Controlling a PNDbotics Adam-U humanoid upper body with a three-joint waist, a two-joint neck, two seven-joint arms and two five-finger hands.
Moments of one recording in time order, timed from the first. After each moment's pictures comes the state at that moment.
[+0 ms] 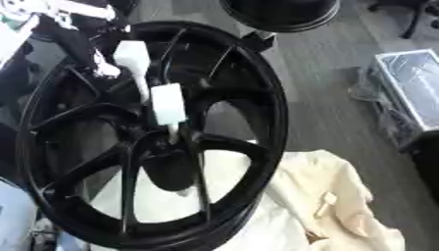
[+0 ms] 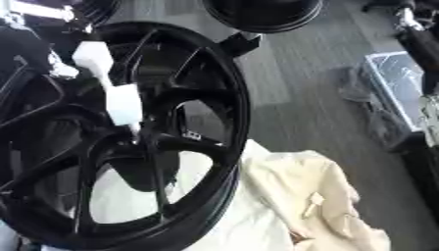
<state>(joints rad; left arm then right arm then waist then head) -1.15 0.64 -0.51 -1.19 -0.29 -0.01 -0.91 -0.41 -0.59 -0.08 -1.61 -0.28 0.12 -0.34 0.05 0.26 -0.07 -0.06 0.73</state>
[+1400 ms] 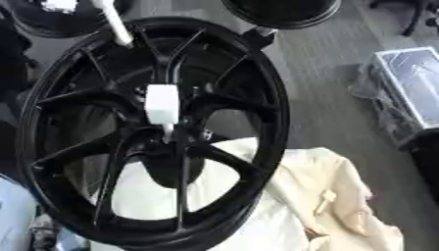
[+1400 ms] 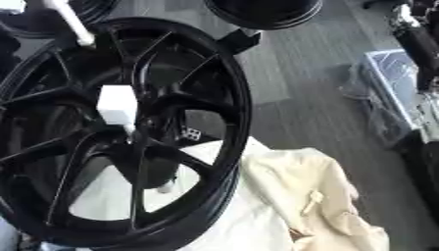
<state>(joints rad) -1.17 0.75 -0.26 -1.32 -0.22 0.12 -0.89 -0.40 -0.60 -0.09 -1.61 -0.28 0.11 -0.33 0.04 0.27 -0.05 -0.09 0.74</state>
